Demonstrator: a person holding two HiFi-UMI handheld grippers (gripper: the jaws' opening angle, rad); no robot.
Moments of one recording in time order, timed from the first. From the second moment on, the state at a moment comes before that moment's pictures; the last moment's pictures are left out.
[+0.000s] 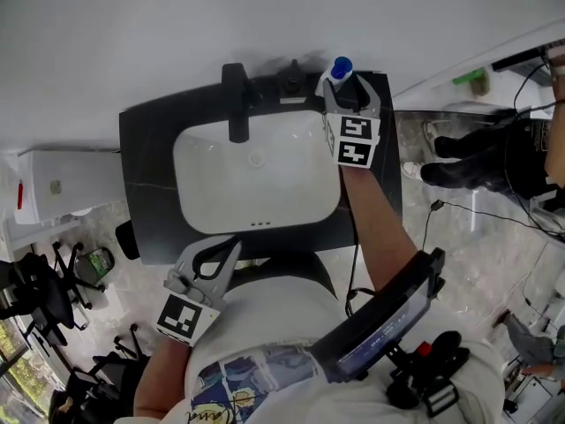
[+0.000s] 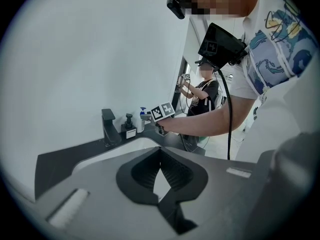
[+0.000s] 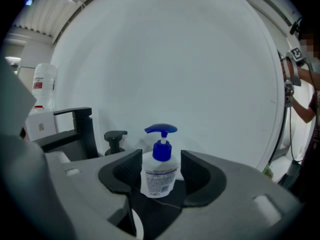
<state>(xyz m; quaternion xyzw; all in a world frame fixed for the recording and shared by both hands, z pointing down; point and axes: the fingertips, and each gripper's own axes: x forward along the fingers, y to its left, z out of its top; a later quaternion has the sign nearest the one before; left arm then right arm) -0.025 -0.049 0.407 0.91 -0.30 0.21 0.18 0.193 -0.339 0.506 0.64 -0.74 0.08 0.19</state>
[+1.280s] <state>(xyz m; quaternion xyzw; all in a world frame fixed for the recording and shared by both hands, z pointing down) -0.122 0.089 0.386 0.93 -0.29 0.17 0.15 0.056 -0.029 0.447 0.55 -0.79 0.07 0.25</state>
